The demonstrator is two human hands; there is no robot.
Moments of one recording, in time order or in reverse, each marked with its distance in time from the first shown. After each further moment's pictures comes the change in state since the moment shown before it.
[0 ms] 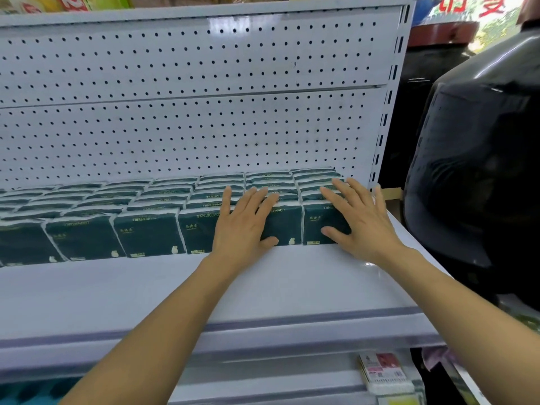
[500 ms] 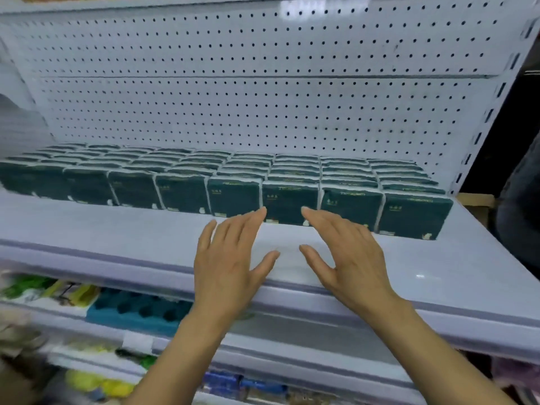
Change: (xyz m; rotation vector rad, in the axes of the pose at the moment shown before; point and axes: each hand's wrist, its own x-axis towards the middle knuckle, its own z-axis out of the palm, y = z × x) left_hand -0.164 -0.040 -0.065 -0.075 0.252 -0.332; right_hand -0.043 -0.185 -0.008 0.294 0.238 -0.267
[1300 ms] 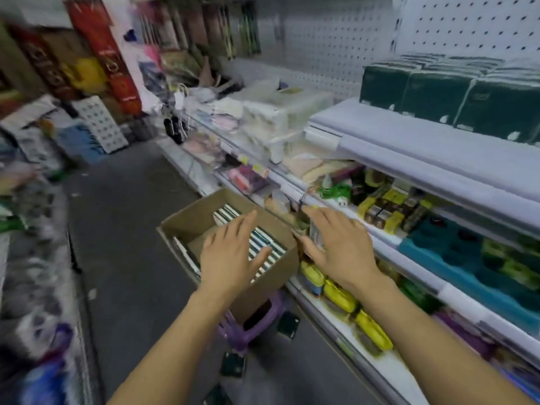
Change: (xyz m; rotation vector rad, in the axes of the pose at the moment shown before) left_hand -0.313 -0.461 -0.281 0.514 -0.408 -0.733; right_hand 0.047 -0.559 0.294 0.371 -0.417 -0.366
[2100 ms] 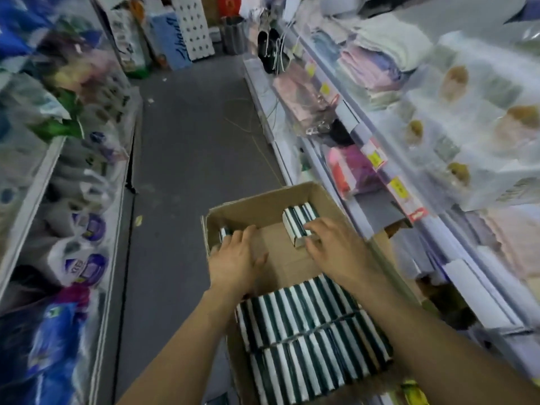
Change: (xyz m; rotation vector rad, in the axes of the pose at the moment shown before) left_hand 0.185 -0.273 0.235 -0.057 -0.357 -0.635; right_hand 0.303 -0.069 0.376 0.301 -0.498 -0.244
